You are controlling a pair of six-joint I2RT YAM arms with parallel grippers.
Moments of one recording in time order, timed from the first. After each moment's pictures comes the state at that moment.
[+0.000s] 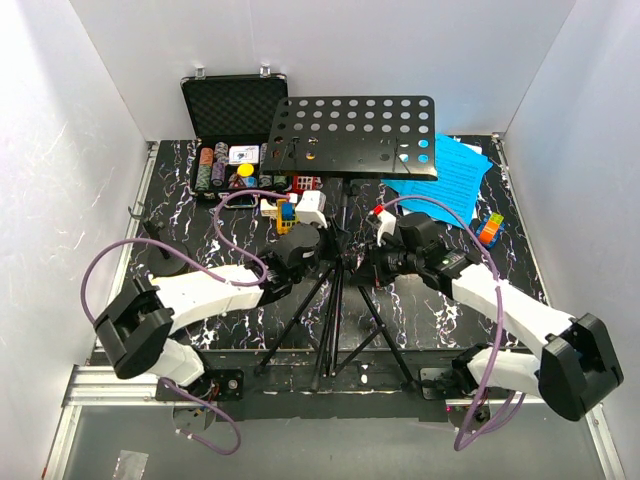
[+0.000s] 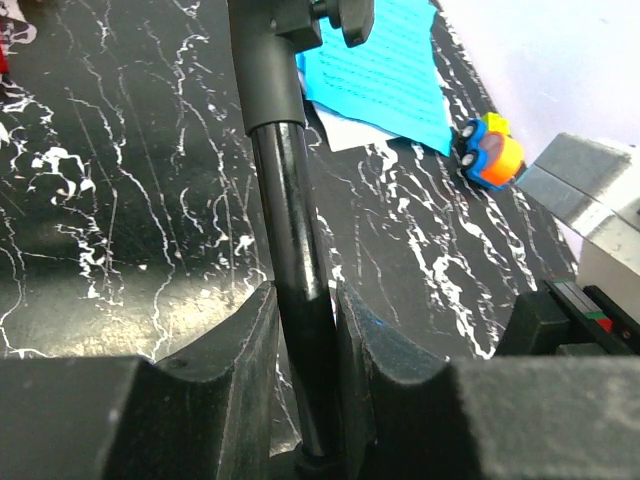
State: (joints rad) left arm -0.94 1.42 0.83 0.35 -0.35 -0.57; right arm 0.62 1.15 0.73 -0.25 -0.53 0.37
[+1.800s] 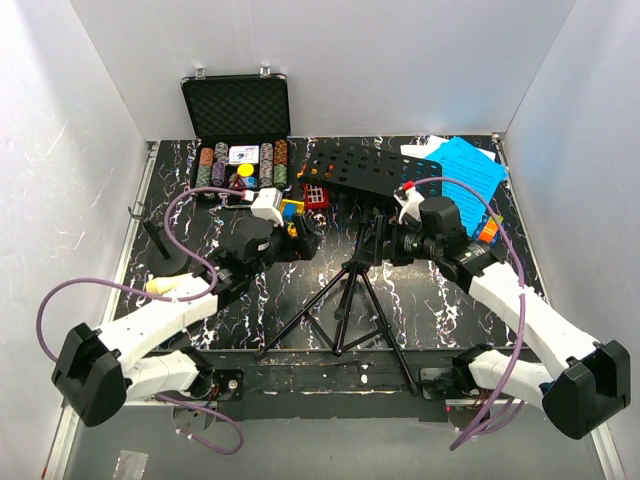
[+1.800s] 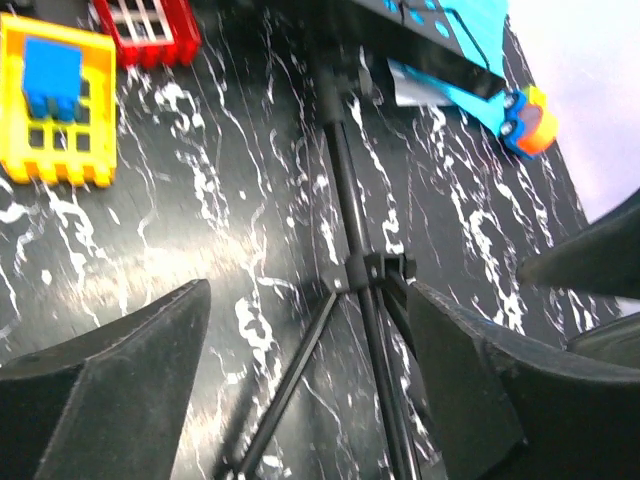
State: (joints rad) left arm -0.73 1.15 0.77 0.05 -0.17 -0.55; right arm 0.54 1.08 0.84 -0.38 -0.37 0.51
